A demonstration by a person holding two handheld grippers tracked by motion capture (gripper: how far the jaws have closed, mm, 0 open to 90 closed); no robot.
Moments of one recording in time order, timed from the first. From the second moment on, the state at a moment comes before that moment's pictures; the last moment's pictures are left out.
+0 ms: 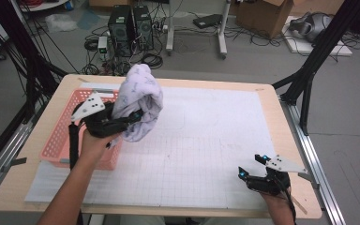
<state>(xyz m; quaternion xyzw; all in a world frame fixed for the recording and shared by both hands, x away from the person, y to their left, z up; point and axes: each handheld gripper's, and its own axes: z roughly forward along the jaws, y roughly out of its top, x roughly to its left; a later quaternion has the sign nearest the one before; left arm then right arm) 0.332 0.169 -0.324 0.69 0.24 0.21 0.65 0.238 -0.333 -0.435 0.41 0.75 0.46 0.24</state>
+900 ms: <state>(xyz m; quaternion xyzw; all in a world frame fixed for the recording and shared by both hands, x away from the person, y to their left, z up) 0.369 0.030 -0.411 0.78 0.29 0.14 0.54 0.239 -0.336 -0.437 0.41 0.75 0.46 0.23</state>
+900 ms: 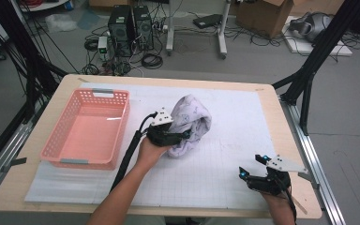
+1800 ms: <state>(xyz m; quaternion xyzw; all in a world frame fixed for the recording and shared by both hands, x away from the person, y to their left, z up) 0.320 0.102 -0.404 0.73 0.35 0.19 0.56 0.244 -0.330 -0.437 0.41 0.76 0.45 0.23</state>
